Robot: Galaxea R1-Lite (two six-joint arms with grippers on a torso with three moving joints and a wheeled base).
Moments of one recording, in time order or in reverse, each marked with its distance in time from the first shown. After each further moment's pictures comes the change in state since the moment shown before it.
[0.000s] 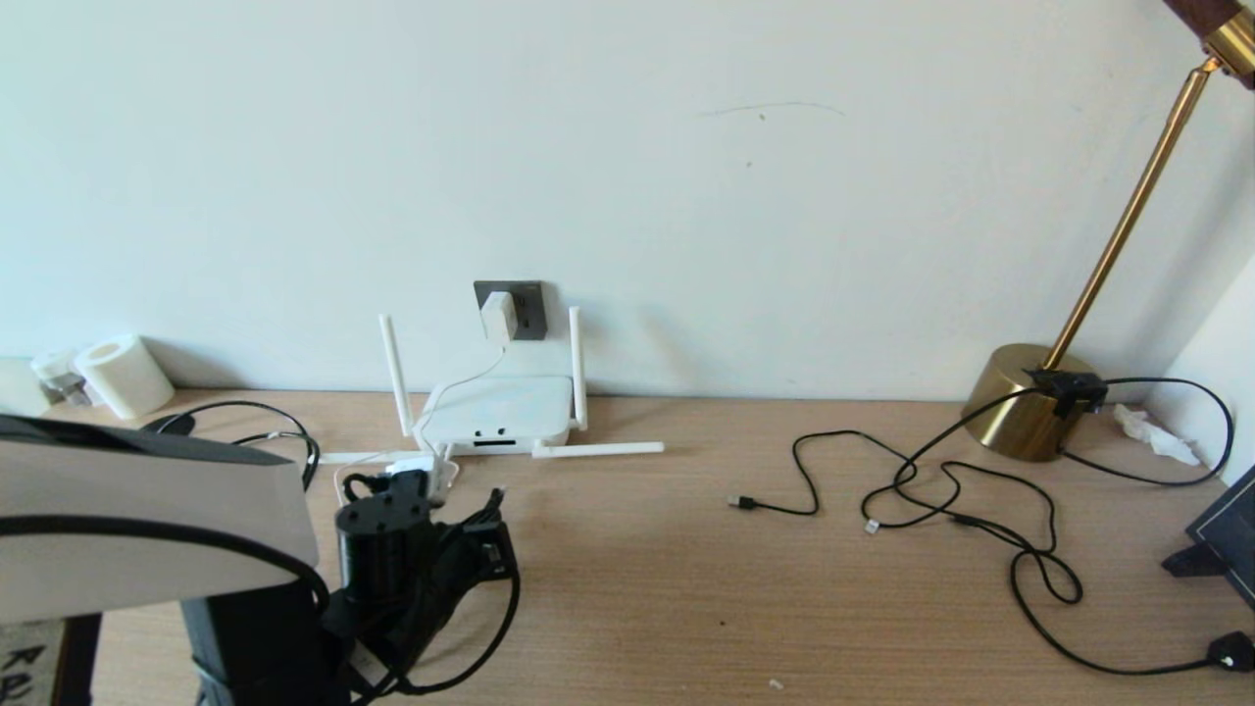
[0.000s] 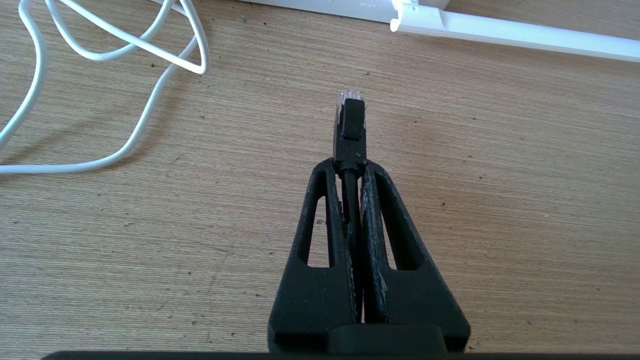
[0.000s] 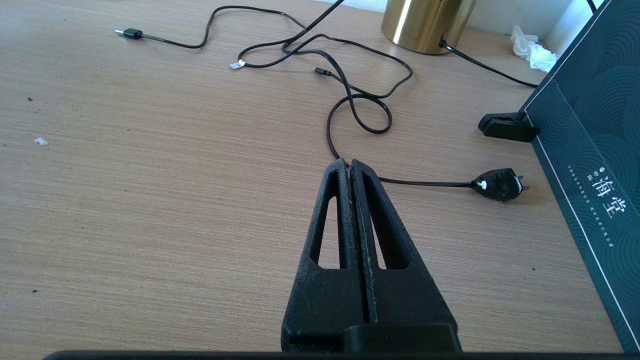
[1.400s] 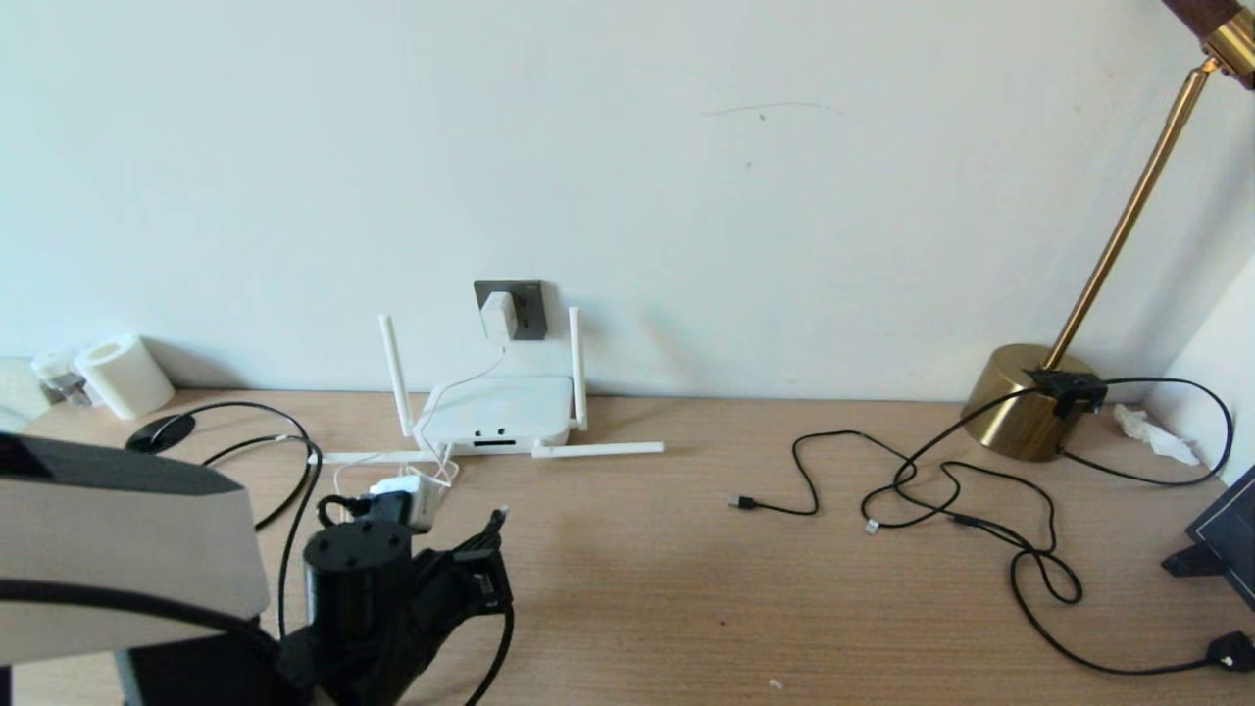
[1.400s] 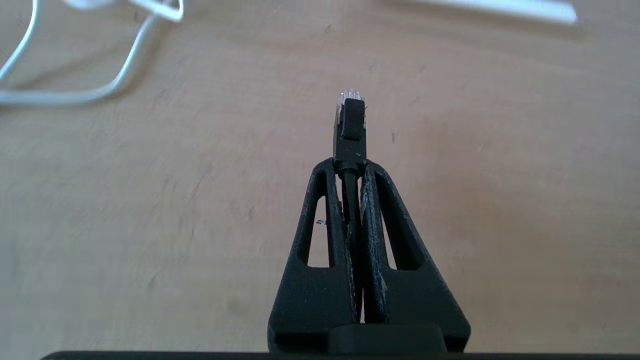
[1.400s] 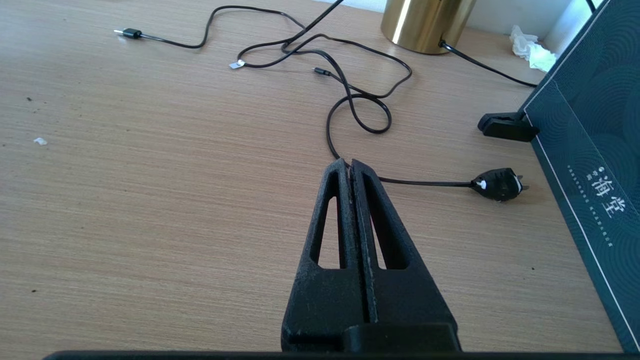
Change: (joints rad) left arm -0.067 -0.099 0.121 0.000 0.011 -0.047; right arm 0.000 0.000 0.000 0.000 0.001 0.000
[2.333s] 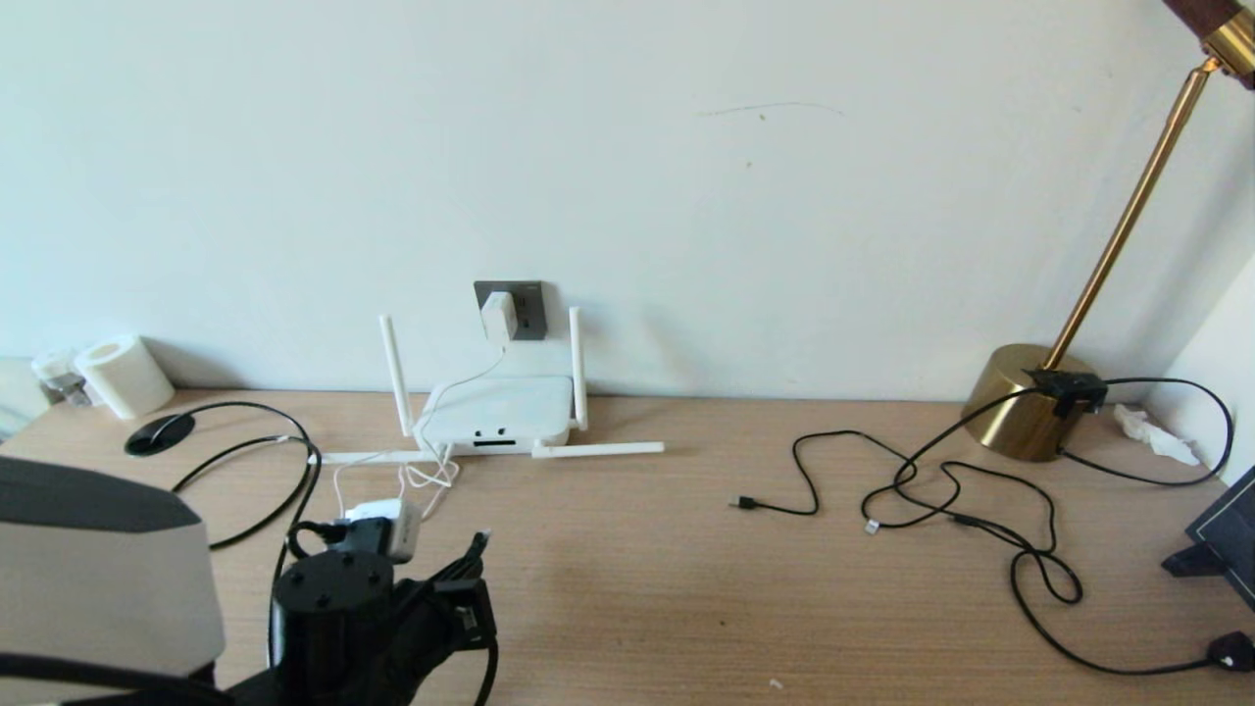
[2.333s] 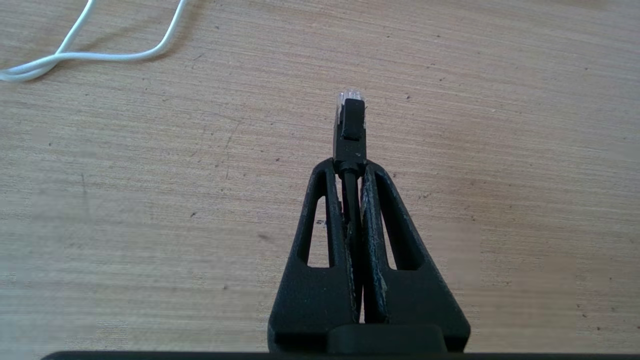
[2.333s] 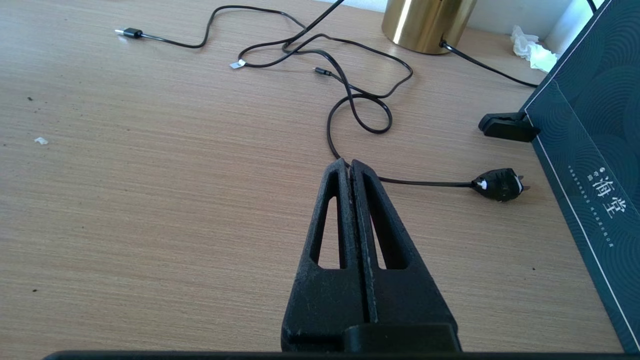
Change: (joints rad) left arm -0.063 -0.072 0.120 0.000 0.101 -0.005; right arm 0.000 0.000 0.000 0.000 0.000 0.000
